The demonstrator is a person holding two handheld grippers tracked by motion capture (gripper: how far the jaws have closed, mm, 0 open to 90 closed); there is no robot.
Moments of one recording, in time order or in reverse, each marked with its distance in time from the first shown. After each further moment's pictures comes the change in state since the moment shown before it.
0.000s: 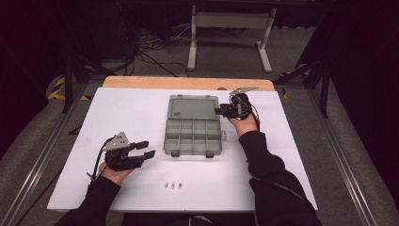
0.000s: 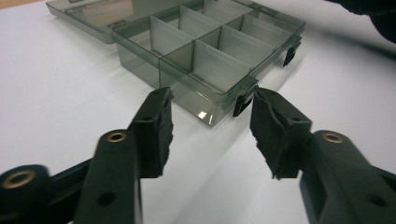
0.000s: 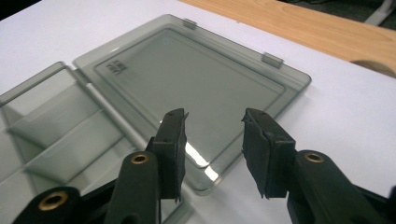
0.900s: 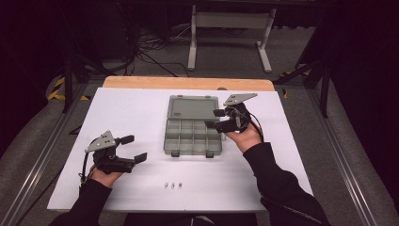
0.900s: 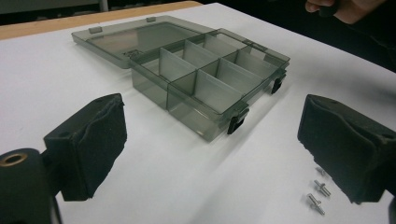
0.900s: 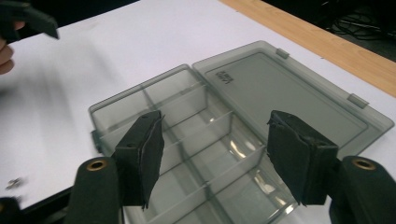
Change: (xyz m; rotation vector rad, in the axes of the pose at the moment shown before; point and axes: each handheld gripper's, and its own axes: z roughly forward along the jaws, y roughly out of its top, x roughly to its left) left arm 0.003 -0.002 -0.030 -0.112 -0.008 -0.048; right arm 0.083 0.009 -0.052 -0.022 0.128 -0.196
